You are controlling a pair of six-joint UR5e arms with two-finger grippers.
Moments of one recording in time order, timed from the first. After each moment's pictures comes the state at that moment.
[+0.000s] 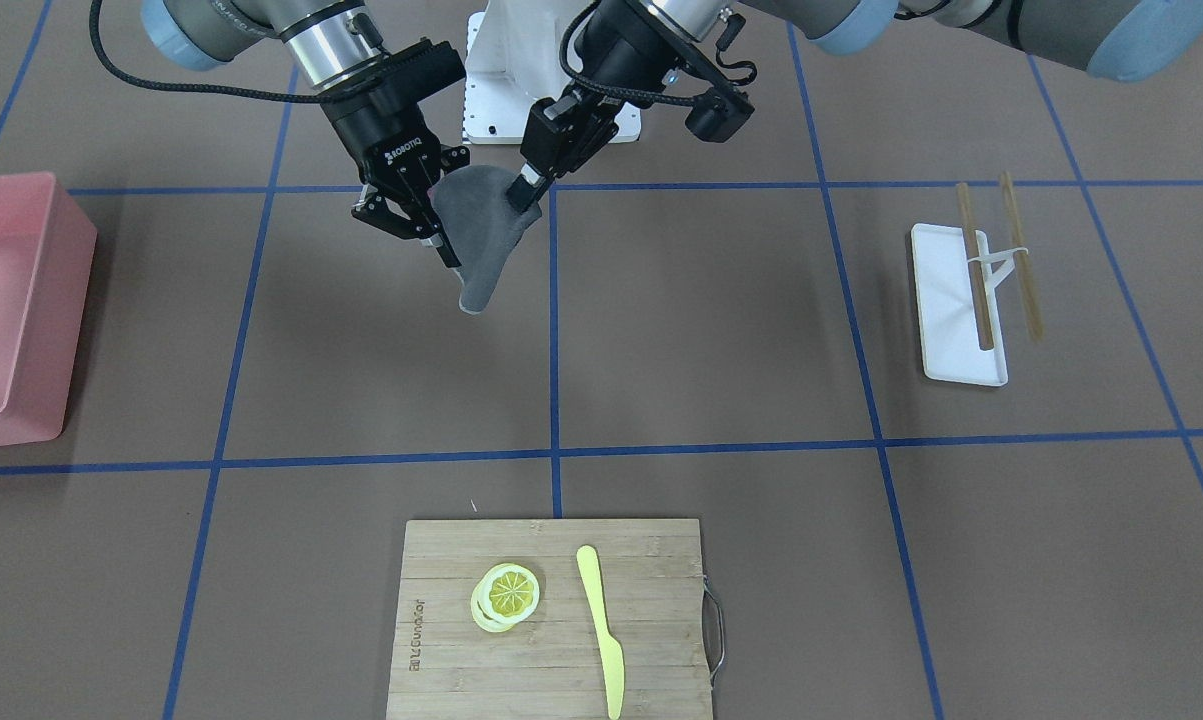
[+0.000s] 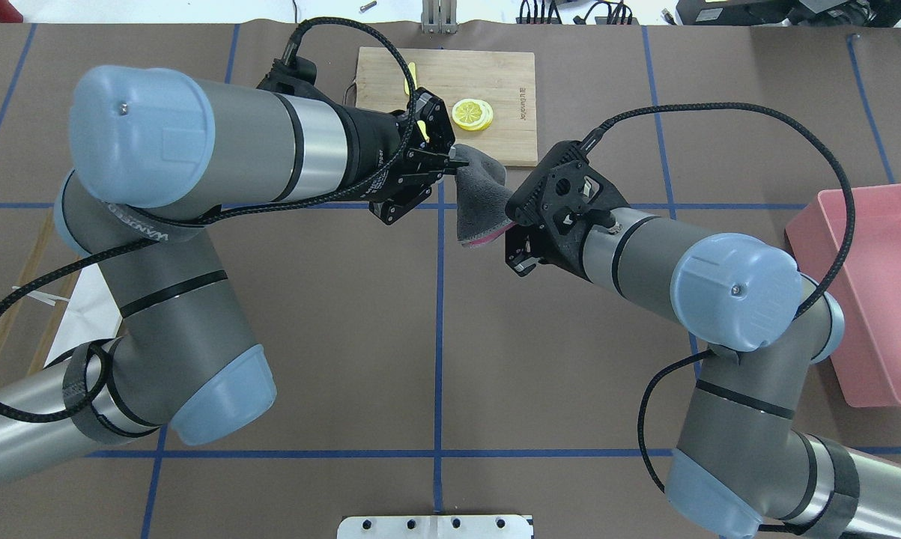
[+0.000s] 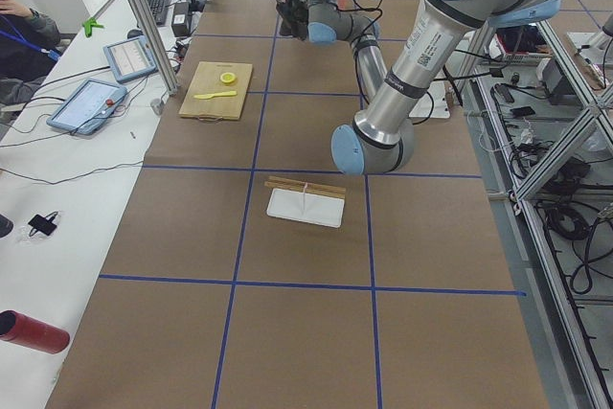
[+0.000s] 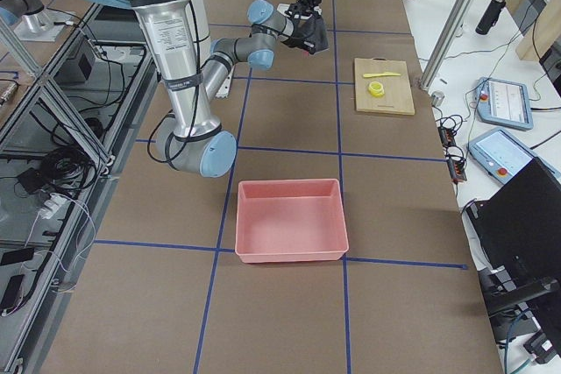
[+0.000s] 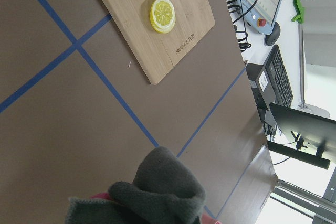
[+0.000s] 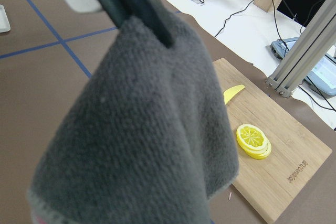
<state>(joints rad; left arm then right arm) -0.60 -2.27 -1.90 -2.05 -1.76 -2.23 0.47 -1.19 2.02 -1.07 1.40 0.36</state>
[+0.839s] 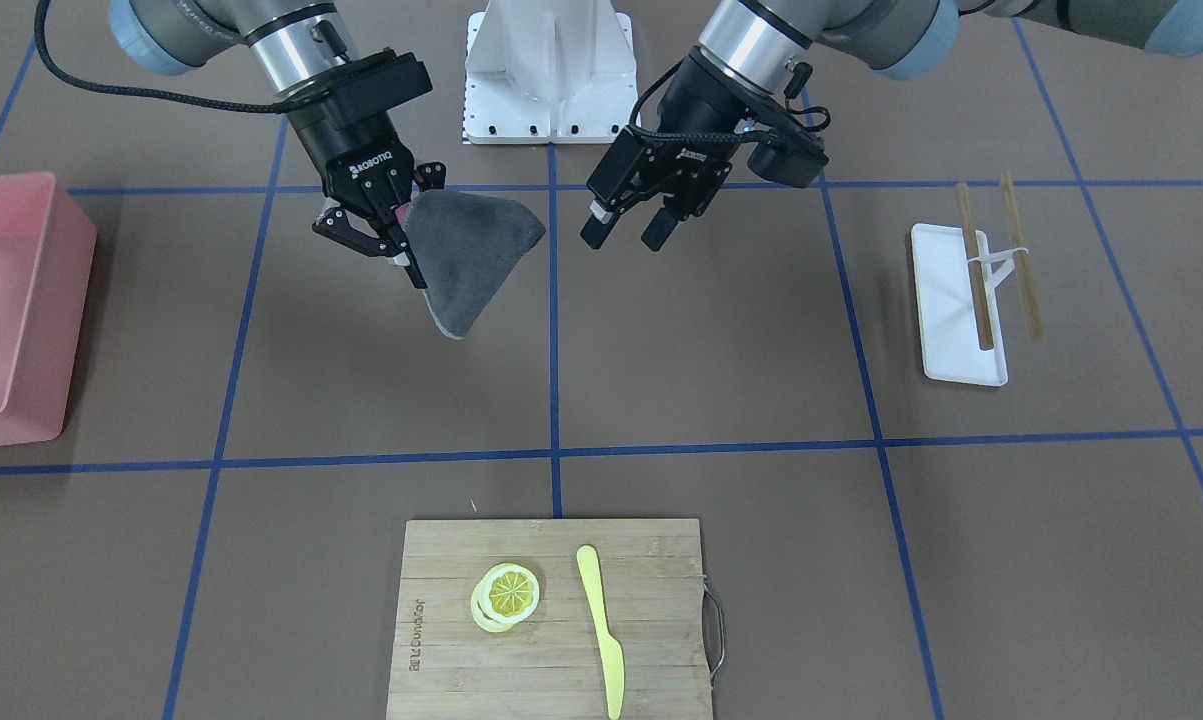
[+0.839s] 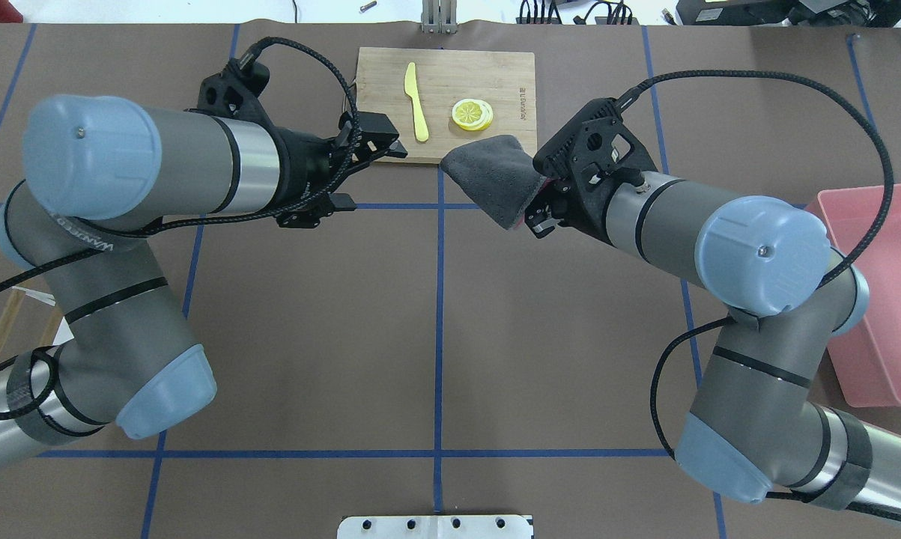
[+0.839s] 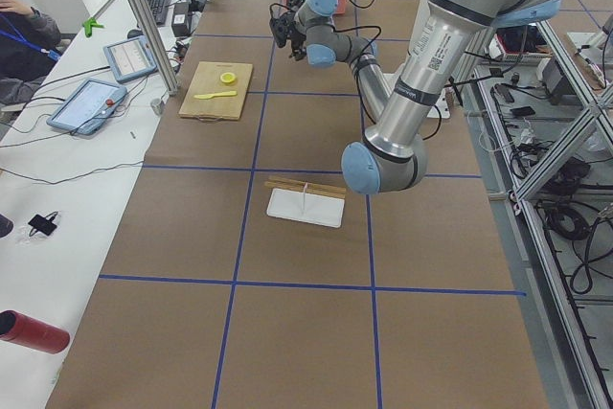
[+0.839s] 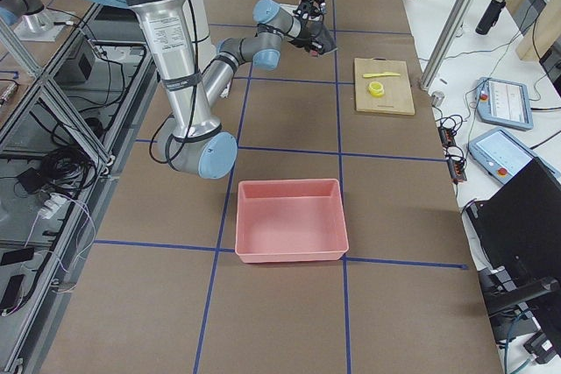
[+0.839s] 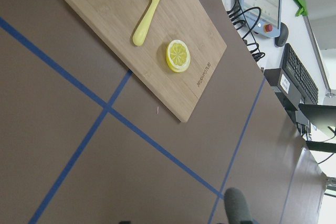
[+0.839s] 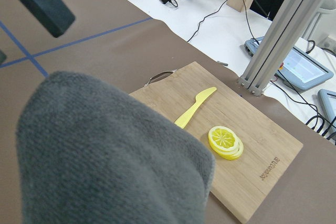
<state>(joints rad) -0.64 -2.10 -1.93 -2.05 -1.76 -1.81 0.55 -1.19 2.02 -1.08 1.41 0.41</state>
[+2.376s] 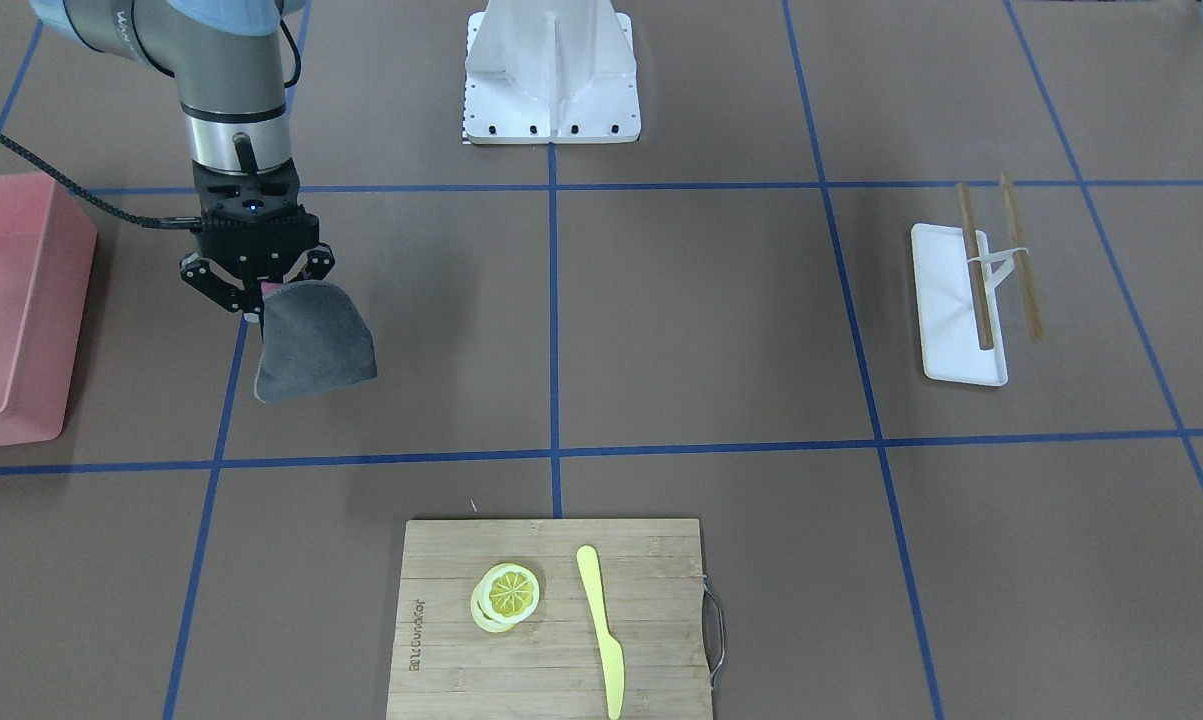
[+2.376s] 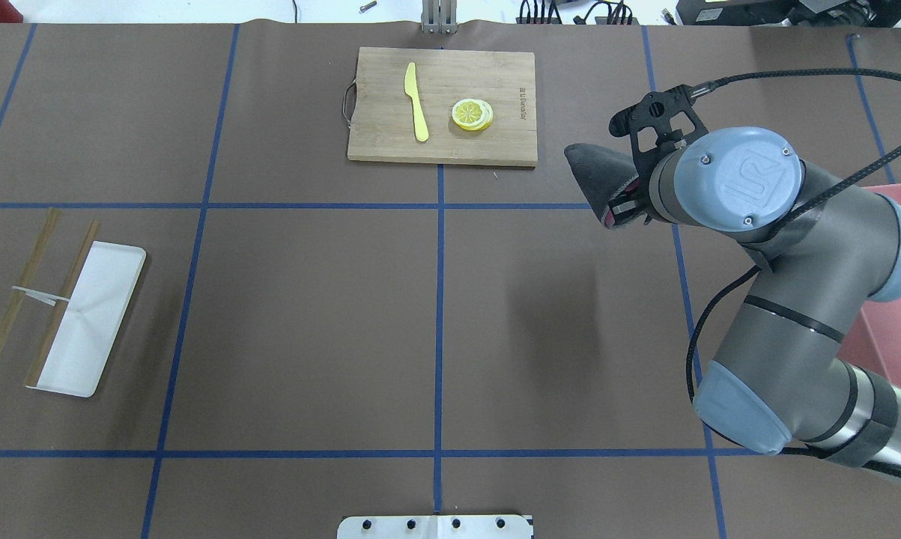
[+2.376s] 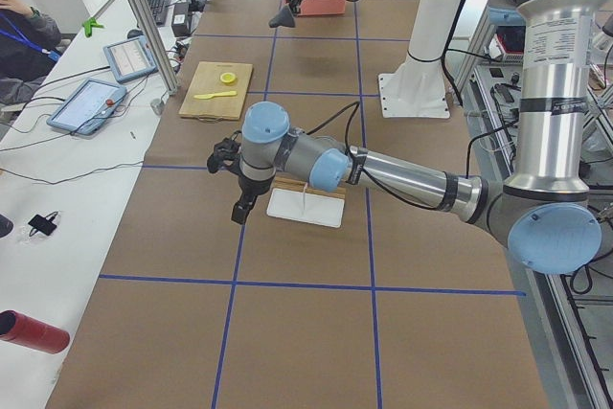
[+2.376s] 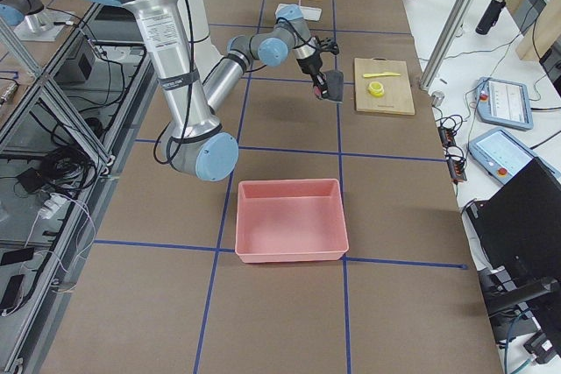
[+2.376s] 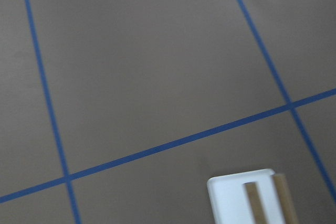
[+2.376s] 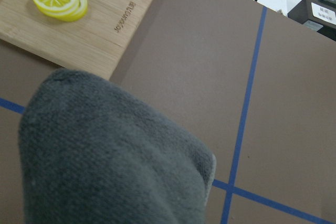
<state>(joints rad) -1.52 -1.54 -1.80 -1.75 -2.33 0.07 0.64 -1.19 2.03 -1.71 1.51 0.73</state>
